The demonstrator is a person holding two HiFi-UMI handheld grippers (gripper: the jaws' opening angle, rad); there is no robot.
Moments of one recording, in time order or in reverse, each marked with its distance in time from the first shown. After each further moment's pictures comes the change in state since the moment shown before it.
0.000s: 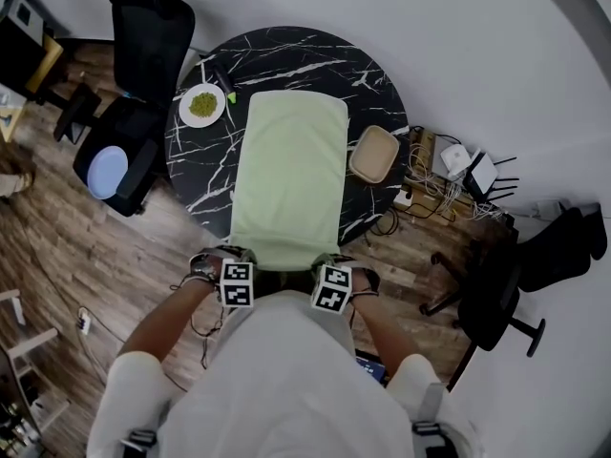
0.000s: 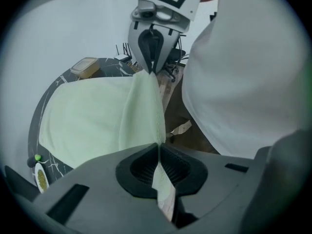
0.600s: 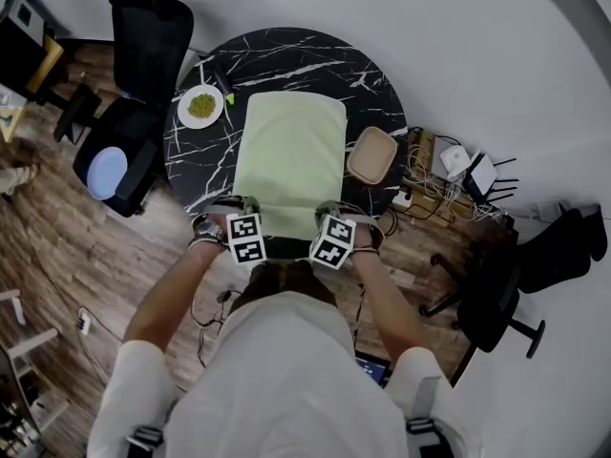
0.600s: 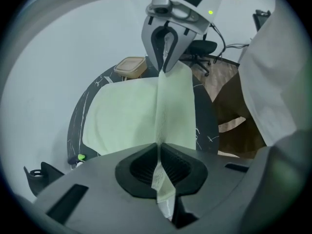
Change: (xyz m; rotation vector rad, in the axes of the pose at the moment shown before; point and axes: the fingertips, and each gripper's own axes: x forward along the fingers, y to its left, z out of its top) left arm -0.032 0.155 0.003 -0.096 0.063 0.350; right arm -0.026 -0.155 0.015 0.012 -0.027 -0.324
